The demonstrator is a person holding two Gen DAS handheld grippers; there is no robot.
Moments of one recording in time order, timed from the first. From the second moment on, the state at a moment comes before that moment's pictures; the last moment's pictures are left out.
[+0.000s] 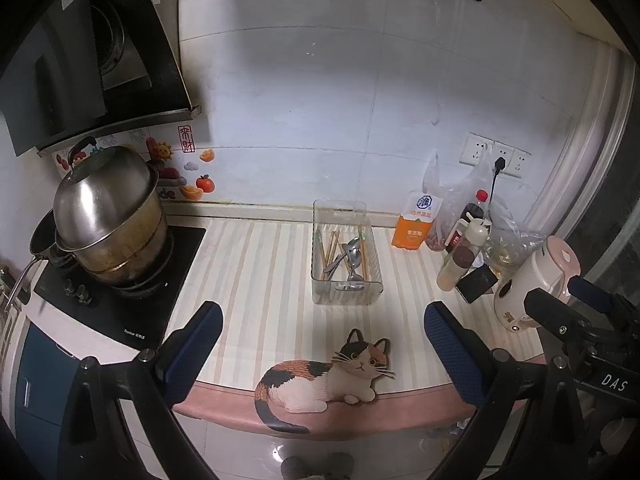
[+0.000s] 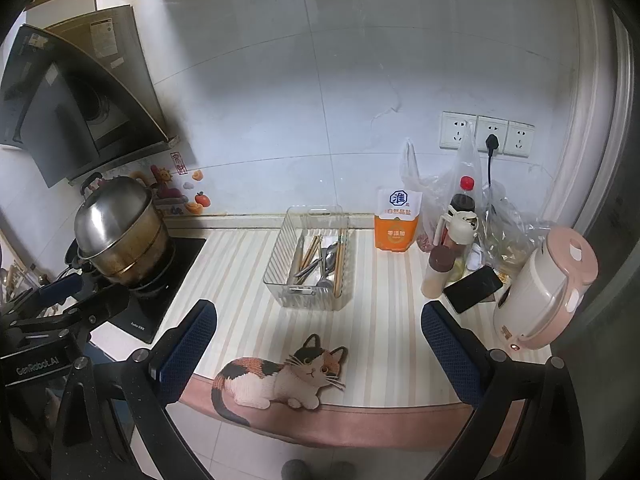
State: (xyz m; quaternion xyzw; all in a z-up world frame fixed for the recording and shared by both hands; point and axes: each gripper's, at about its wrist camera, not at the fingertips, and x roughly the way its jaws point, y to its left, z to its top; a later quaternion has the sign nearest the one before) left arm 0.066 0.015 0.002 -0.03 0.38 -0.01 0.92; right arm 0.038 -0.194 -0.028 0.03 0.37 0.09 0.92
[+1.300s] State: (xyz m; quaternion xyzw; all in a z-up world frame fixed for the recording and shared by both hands) left arm 0.064 0.016 0.006 -0.03 0.38 -0.02 0.92; right arm 0.036 -0.198 -0.027 0.02 0.37 0.09 0.92
